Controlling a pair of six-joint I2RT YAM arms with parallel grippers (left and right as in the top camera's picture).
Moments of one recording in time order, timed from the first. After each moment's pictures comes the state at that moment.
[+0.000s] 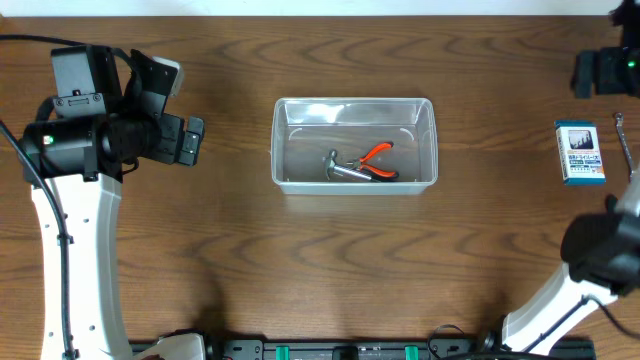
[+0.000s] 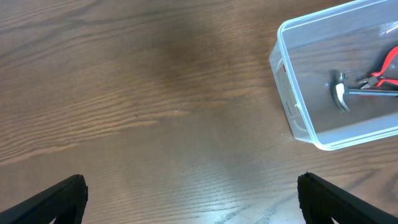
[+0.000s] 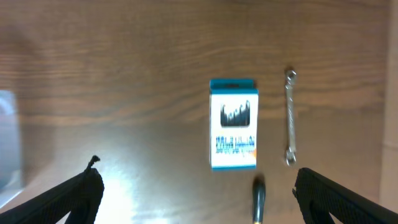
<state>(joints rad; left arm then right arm) 0.12 1.40 1.55 -1.15 0.18 0.38 -0.36 2.05 2.28 -1.41 -0.01 -0.34</state>
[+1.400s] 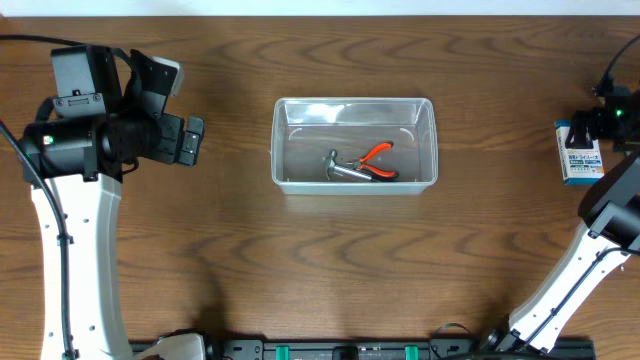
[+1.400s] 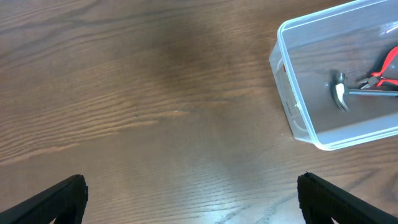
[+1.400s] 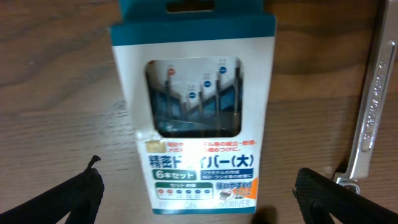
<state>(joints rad) 0.12 1.40 1.55 -1.15 0.18 0.38 -0.55 2.47 2.28 -1.38 0.00 -0.44</state>
